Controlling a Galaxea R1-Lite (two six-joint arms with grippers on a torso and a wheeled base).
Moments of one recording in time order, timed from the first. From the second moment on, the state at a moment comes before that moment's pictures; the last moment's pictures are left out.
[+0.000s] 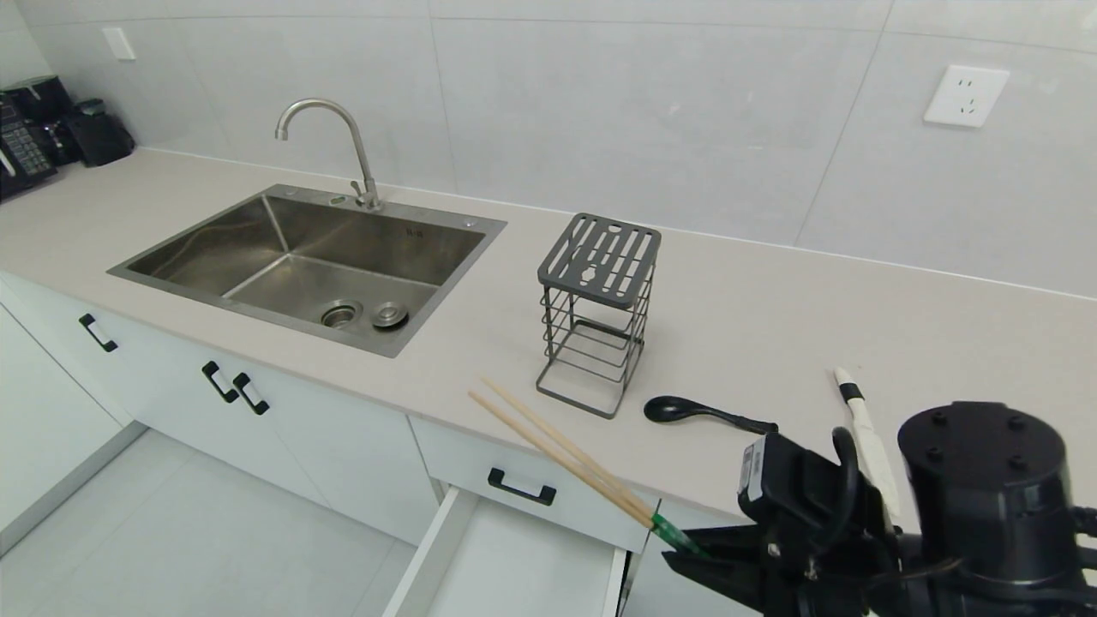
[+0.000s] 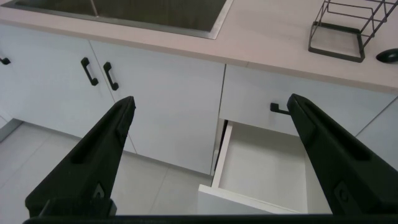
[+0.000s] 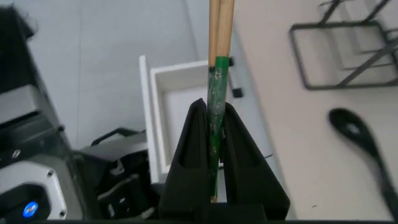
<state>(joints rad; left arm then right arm) 0.00 0.00 0.00 0.00 -0.06 0.00 0.85 1.55 -0.41 -0.58 0.19 -0.21</state>
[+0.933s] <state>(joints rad) 0.00 0.00 0.00 0.00 -0.06 0.00 0.89 1.72 -0.52 -0.57 0.27 -0.34</state>
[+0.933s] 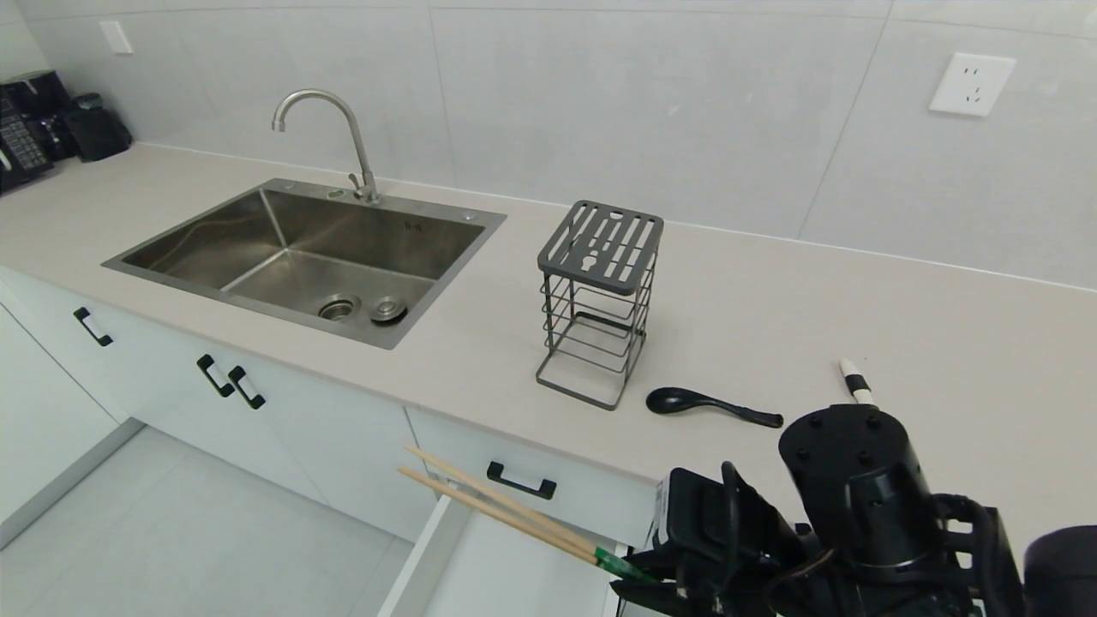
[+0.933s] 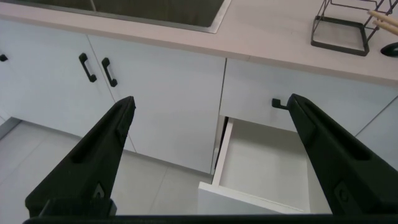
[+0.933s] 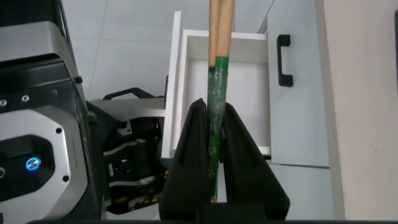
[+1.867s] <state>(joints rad) 0.00 0.00 0.00 0.00 -0.06 0.00 0.88 1.73 -0.58 -0.57 0.22 -0.34</state>
